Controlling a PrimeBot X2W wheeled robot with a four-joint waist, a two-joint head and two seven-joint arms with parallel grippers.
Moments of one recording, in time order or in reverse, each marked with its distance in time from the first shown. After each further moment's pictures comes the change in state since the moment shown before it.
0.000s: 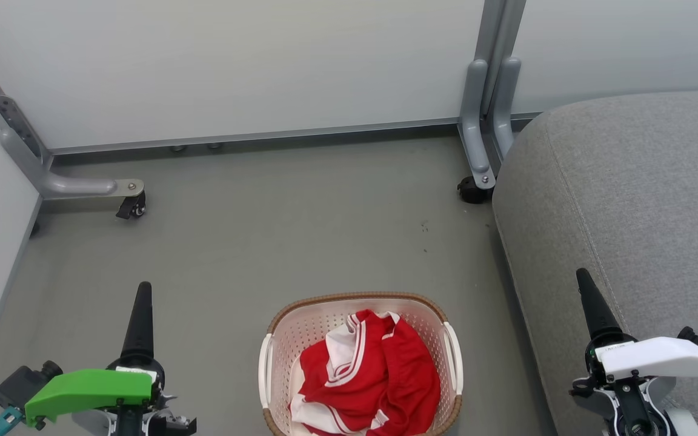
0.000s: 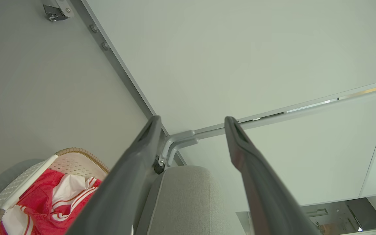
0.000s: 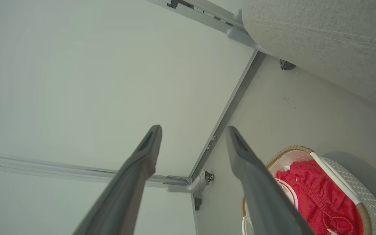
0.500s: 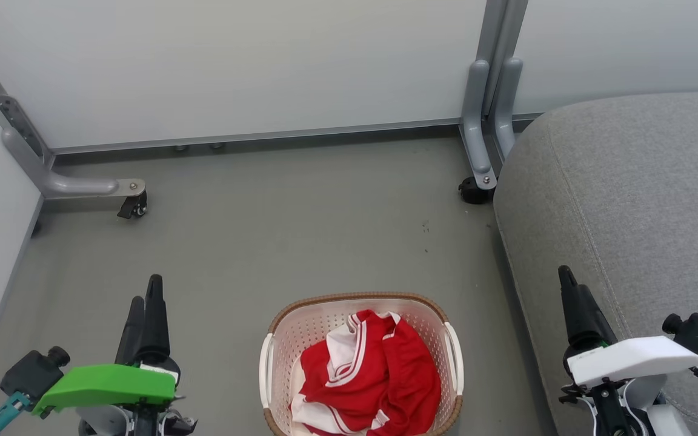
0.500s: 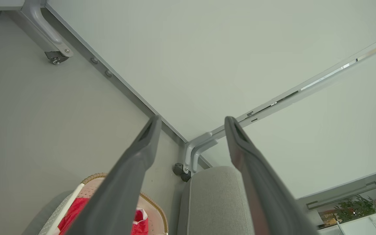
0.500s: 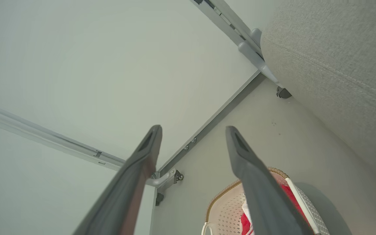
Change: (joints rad) left arm 0.012 0.001 -0.030 -0.050 0.257 0.004 -0.056; right arm 0.019 -0.001 0.050 -0.056 -0.307 0.000 -0.055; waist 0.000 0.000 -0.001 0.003
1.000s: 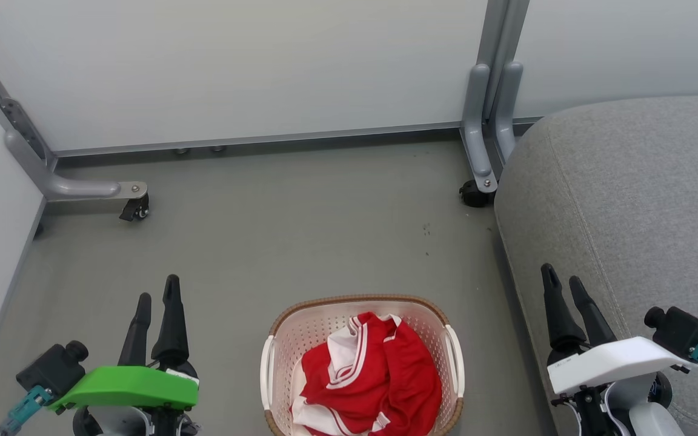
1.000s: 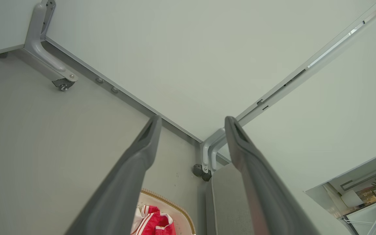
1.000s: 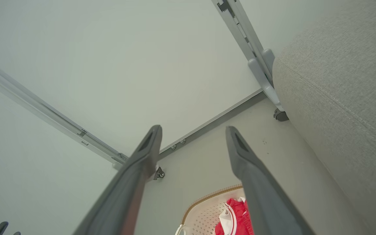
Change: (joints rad) left arm 0.012 0.001 -0.043 -0.016 0.196 0.012 -0.047; right arm 0.007 -0.001 0.050 -0.029 -0.228 0.000 -0.048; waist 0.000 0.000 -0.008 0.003
